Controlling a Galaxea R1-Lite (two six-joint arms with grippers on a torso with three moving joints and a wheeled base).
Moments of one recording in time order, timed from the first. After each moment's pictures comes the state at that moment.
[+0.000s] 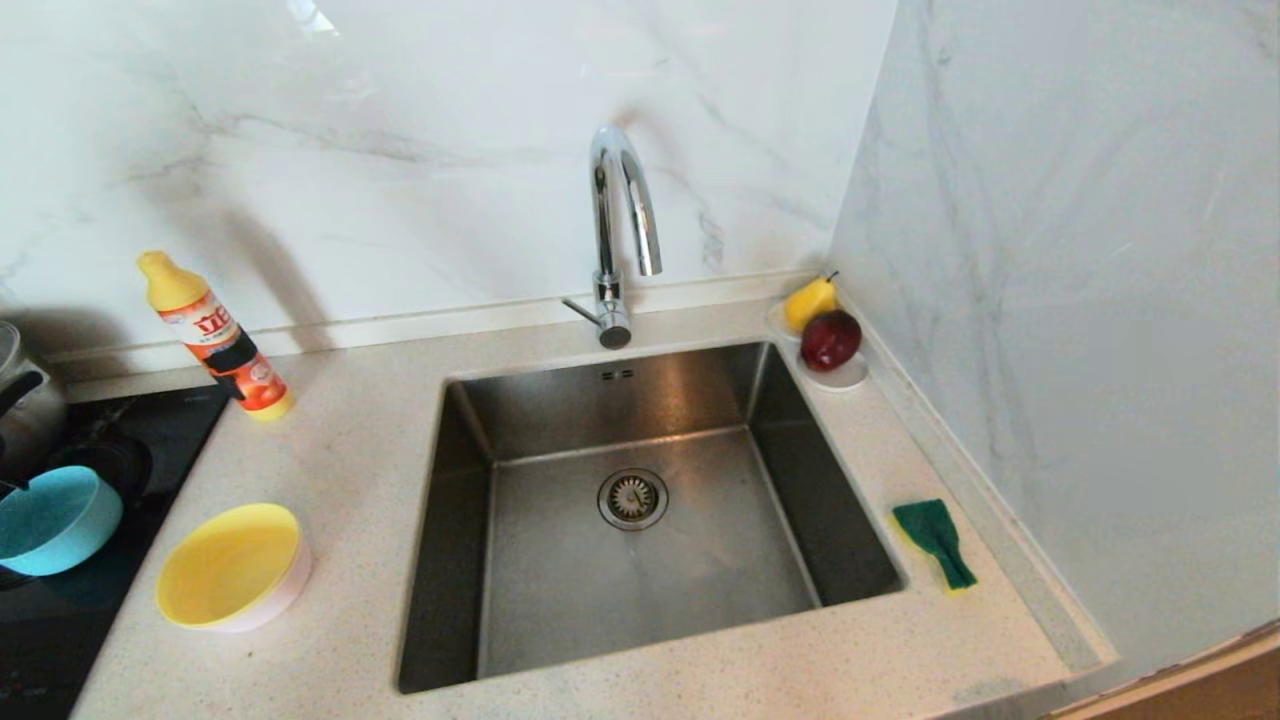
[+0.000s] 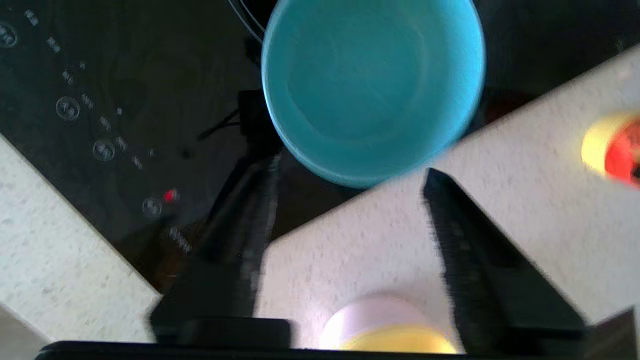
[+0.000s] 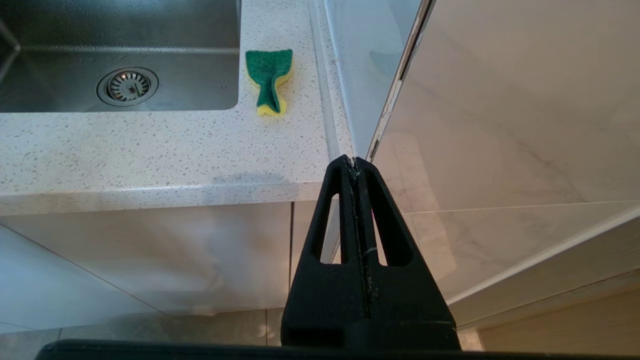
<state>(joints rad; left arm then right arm) 0.80 2.02 -1.68 0.62 -0.16 -0.56 0.01 0.00 -0.02 0.05 0.02 -0.07</state>
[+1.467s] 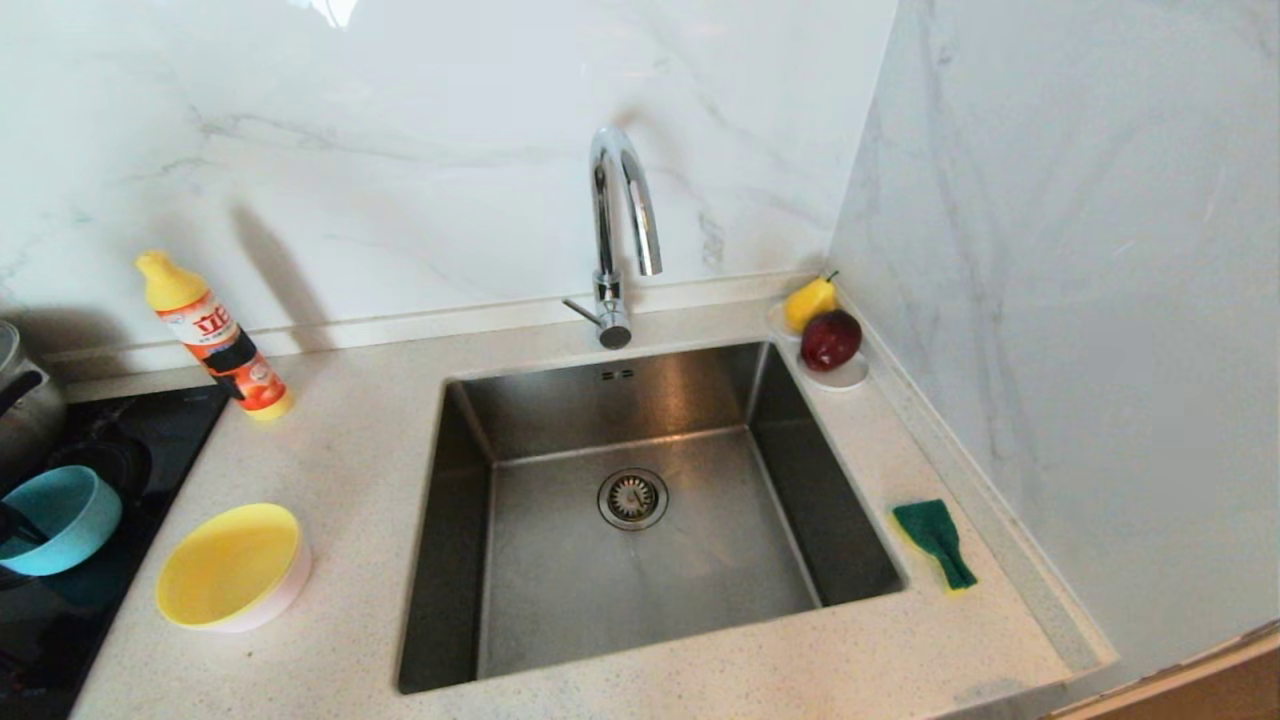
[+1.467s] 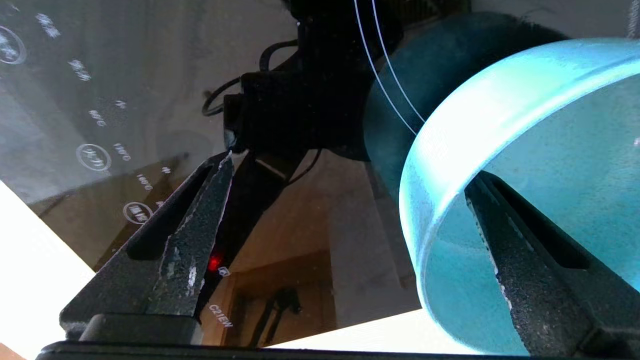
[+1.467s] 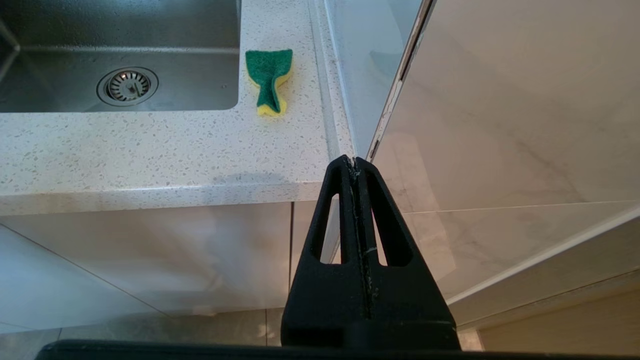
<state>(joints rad) 0.88 2.28 -1.81 0.69 -0.15 -0.58 0.01 0.00 -0.02 0.05 0.02 -0.07</state>
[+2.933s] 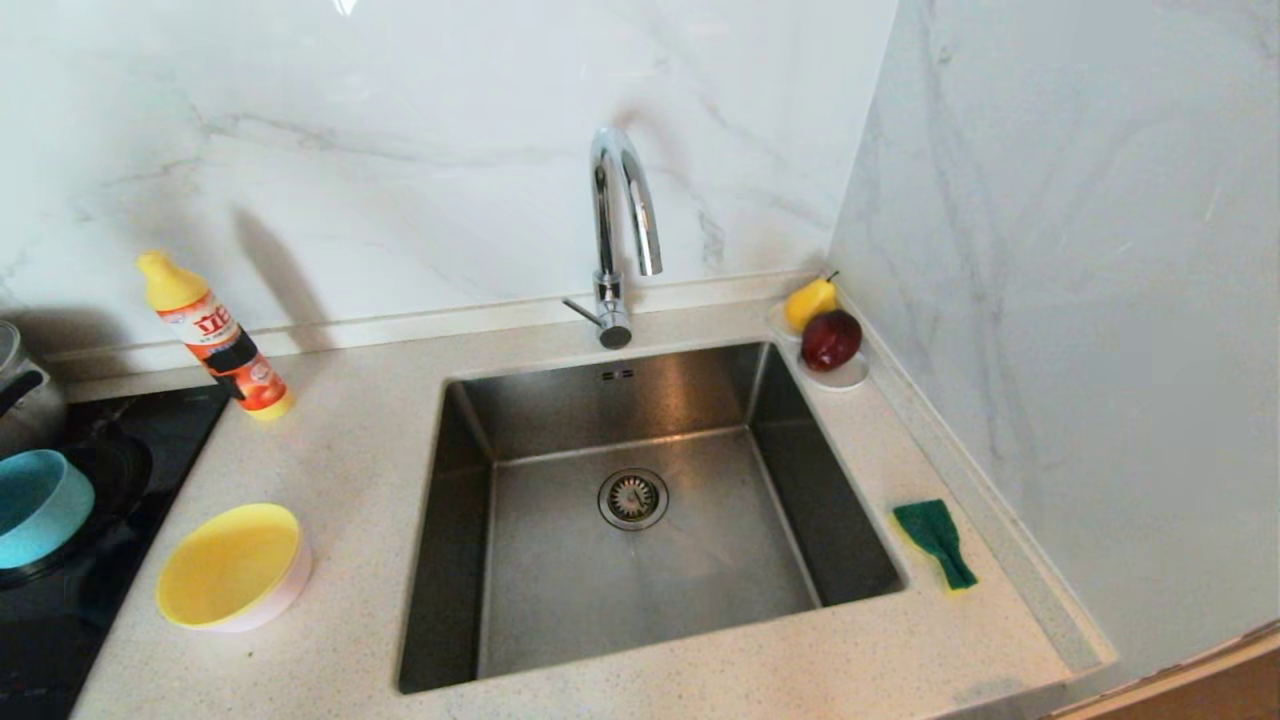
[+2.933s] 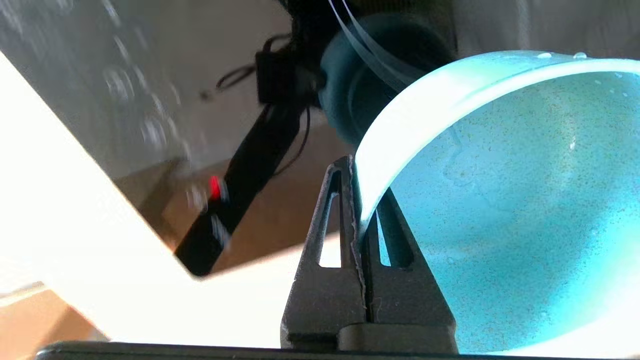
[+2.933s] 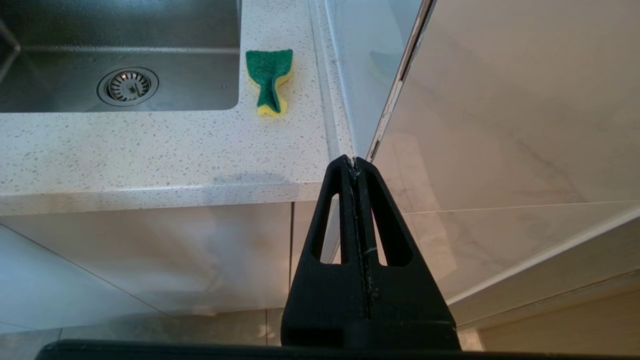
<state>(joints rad) 0.86 2.16 -1.85 0.83 -0.17 -0.57 0.01 0.00 -0.02 0.05 0.02 -0.07</state>
